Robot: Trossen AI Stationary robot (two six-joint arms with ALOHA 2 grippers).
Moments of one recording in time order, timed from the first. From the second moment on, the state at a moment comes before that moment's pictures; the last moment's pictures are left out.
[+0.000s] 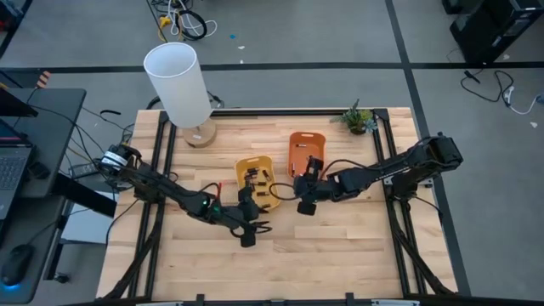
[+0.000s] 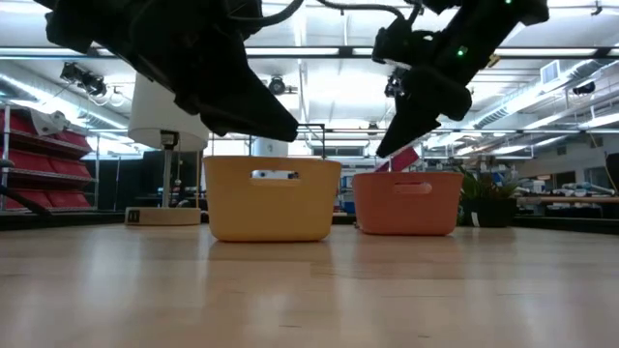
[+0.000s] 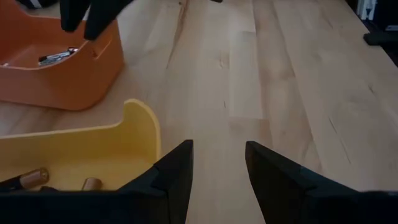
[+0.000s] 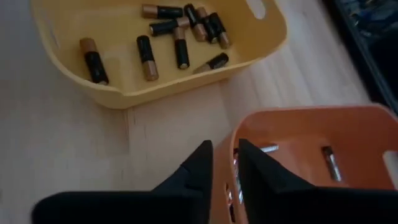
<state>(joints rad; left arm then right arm) -0.39 1.63 0.78 0.30 -0.41 -0.26 0.18 1.57 0.96 -0.38 0.51 0.19</state>
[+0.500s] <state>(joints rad) -0.44 1.63 0.78 0.27 -0.65 -0.30 0.08 1.57 0.96 -0.39 0.40 0.18</state>
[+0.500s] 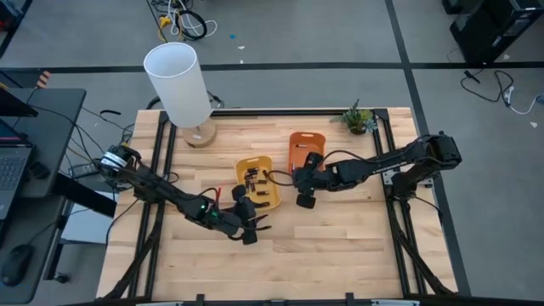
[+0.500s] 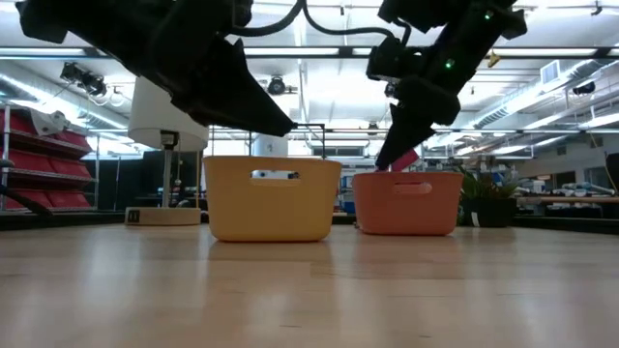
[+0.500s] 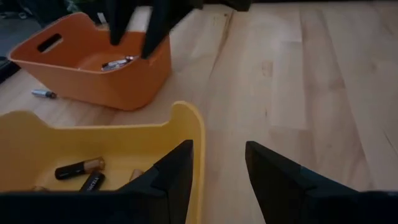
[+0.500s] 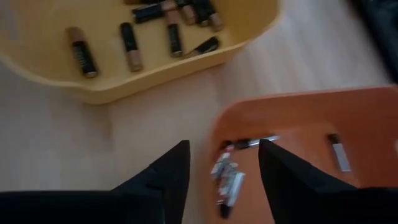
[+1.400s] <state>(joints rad) -0.70 1.55 0.78 0.33 -1.05 -0.24 0.11 1.57 0.81 -0.31 0.21 0.26</state>
